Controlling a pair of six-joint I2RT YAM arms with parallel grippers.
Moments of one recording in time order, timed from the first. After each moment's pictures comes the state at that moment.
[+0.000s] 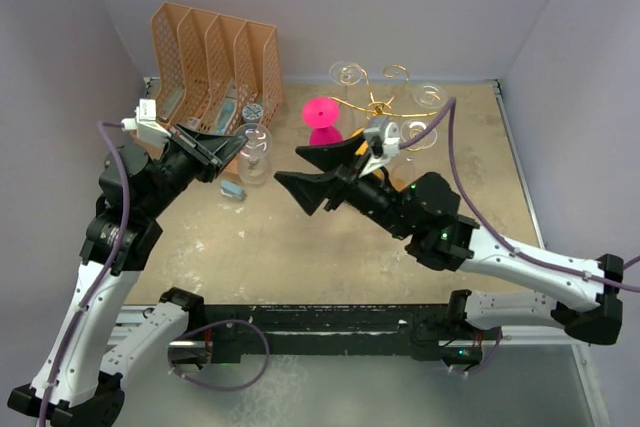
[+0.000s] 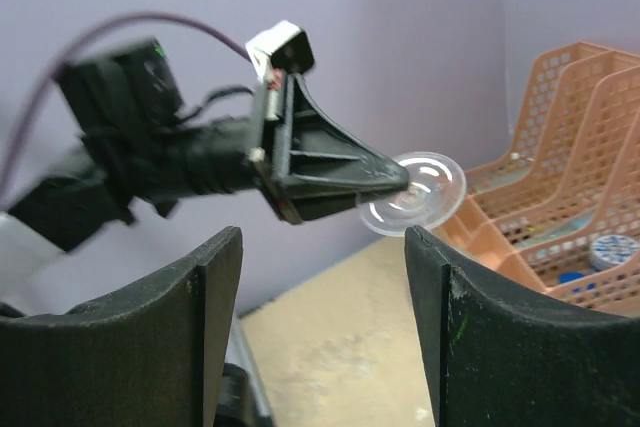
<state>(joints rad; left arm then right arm) -0.32 0.75 1.10 -0.40 0.20 -1.16 1.19 1.12 1.09 0.36 0.17 0.20</state>
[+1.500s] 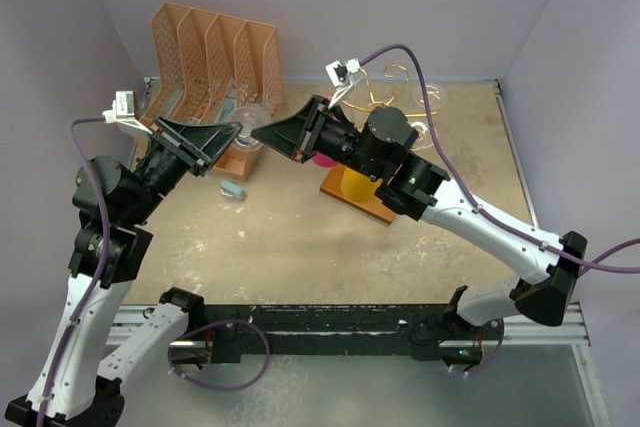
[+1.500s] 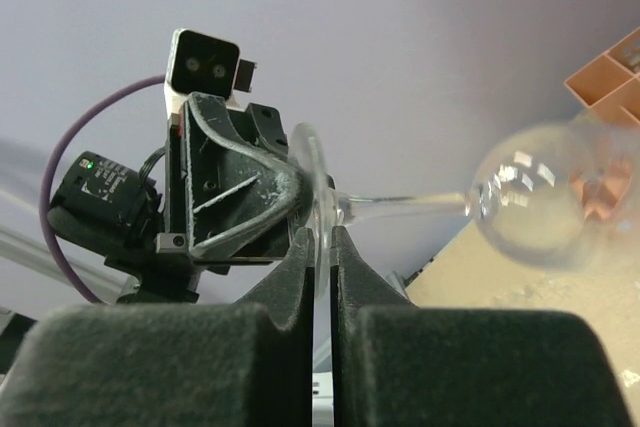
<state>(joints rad) -0.32 0.73 1.14 -0.23 0.28 -1.18 0.97 1.38 1.43 0.13 -0.13 0.86</state>
